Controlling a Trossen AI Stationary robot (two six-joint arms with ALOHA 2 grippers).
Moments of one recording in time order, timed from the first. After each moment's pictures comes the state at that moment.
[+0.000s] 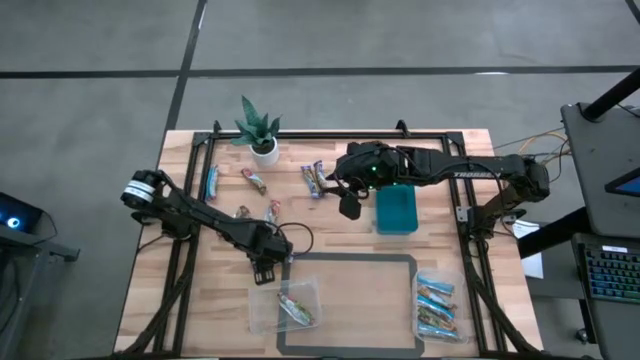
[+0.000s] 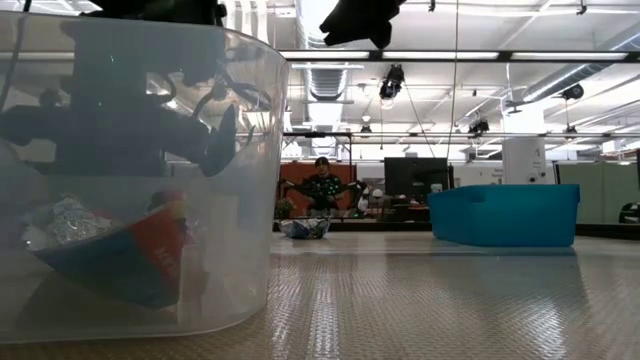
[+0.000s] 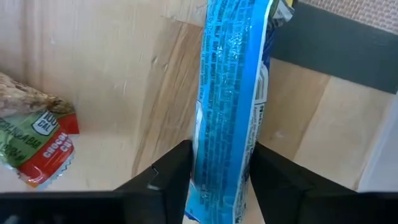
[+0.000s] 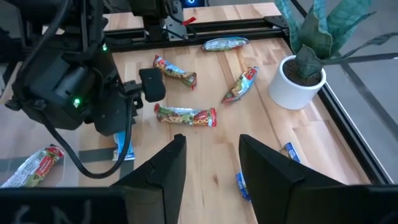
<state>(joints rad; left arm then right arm) -0.29 1.66 0.90 -0.71 0.03 -0.54 -0.07 1.55 1.45 -0.50 0.04 0.07</state>
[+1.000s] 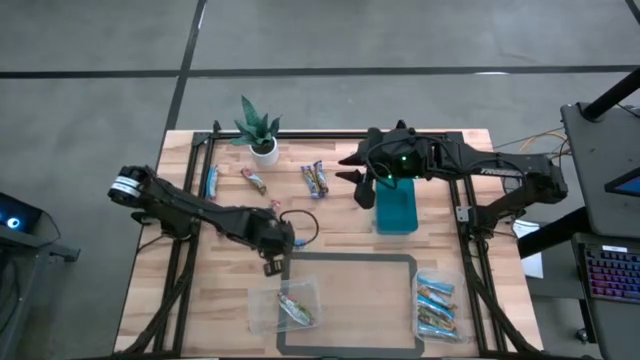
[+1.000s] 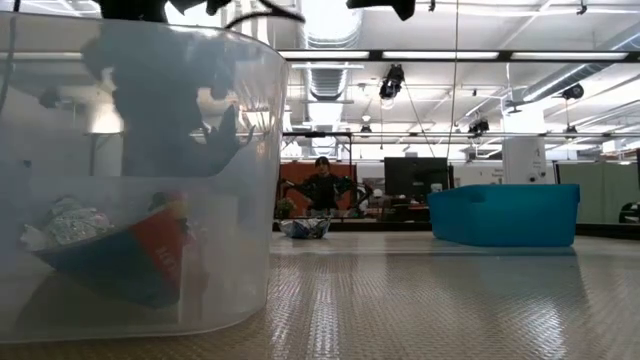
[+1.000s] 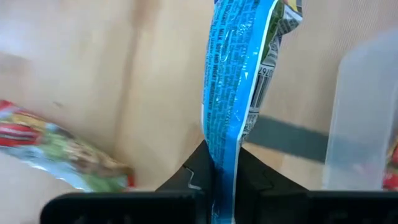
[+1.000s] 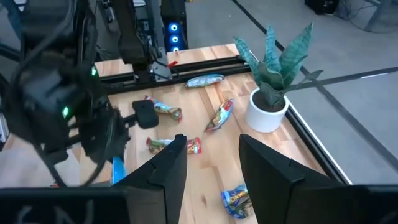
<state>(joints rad) -0.25 1.52 1.00 -0.72 -0.13 -0.50 -0.08 1.40 1.45 -0.50 0.12 0.11</state>
